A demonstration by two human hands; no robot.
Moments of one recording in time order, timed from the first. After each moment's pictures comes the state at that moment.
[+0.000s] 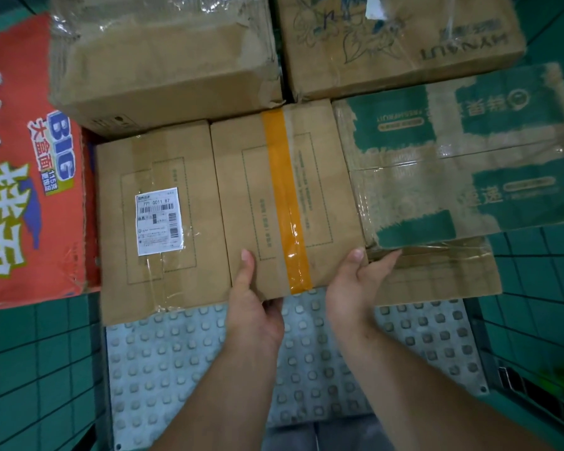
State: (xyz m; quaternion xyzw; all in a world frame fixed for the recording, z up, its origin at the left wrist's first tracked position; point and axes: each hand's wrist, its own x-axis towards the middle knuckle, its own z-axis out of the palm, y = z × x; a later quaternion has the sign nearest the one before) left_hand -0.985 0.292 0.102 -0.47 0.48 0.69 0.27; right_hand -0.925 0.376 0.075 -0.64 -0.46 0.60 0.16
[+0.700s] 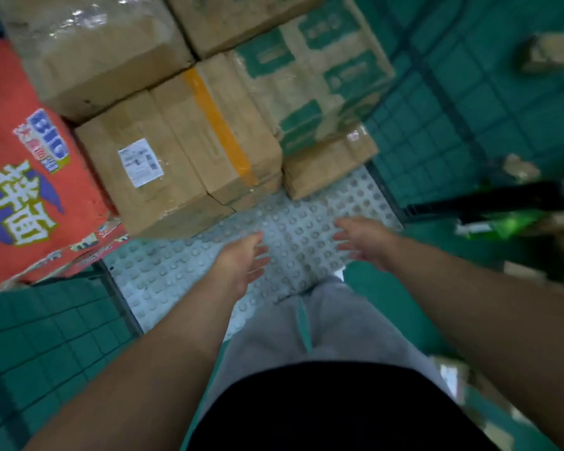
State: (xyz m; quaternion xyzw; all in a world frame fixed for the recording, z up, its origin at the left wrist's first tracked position) left_hand -0.870 0.172 0.240 -0.17 0.72 0.32 0.59; right_hand -0.699 0.324 0.251 -0.63 -0.43 0.62 -0.17
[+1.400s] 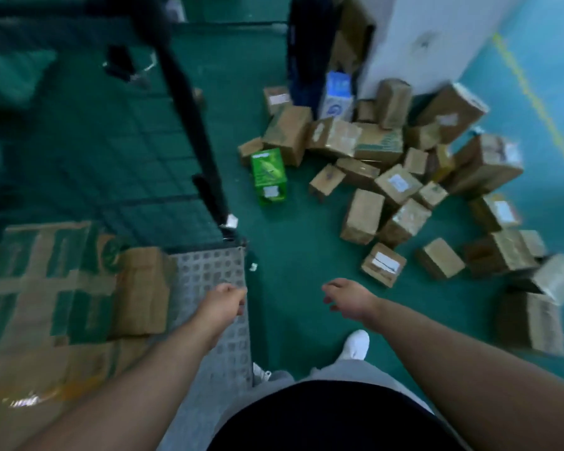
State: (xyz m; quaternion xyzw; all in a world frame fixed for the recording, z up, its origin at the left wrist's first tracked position) left_hand -0.585 0.234 0.330 0.47 0.66 -0.03 0.59; right_hand -0.355 0.102 0.340 -0.80 -0.16 0.56 0.17
